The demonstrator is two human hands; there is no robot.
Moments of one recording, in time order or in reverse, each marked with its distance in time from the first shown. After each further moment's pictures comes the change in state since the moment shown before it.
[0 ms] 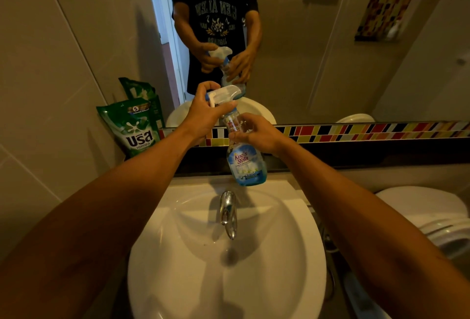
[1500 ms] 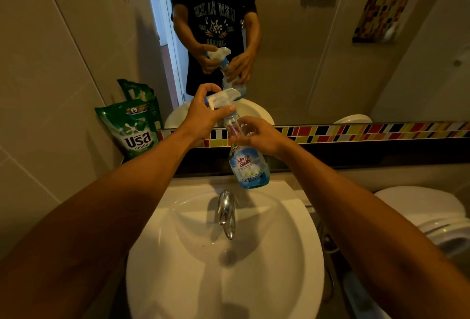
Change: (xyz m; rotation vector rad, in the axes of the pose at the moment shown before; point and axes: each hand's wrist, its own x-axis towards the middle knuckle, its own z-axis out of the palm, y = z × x) left_hand -0.007 0.005 0.004 0.068 0.004 0.005; right_hand -0.008 0.007 -0.007 -0.005 -0.018 0.001
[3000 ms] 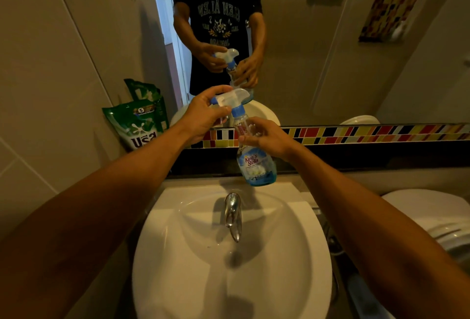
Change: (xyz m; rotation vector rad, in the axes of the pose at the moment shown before) left_hand 0.009 0.004 -0.023 -0.055 -0.128 -0.130; right_hand 0.012 0.013 0.003 0.028 0.031 0.000
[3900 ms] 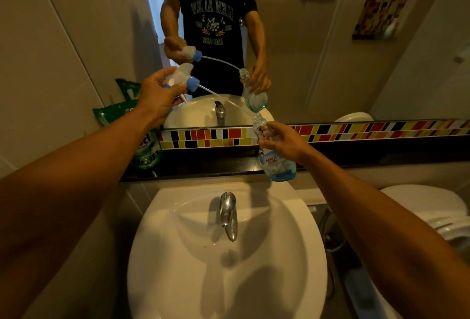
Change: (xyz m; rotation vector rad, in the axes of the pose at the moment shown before) left_hand 0.018 0.016 -0.067 -0.036 0.314 -0.028; right_hand -0.019 0.045 -0.038 -0.105 0.112 0.092
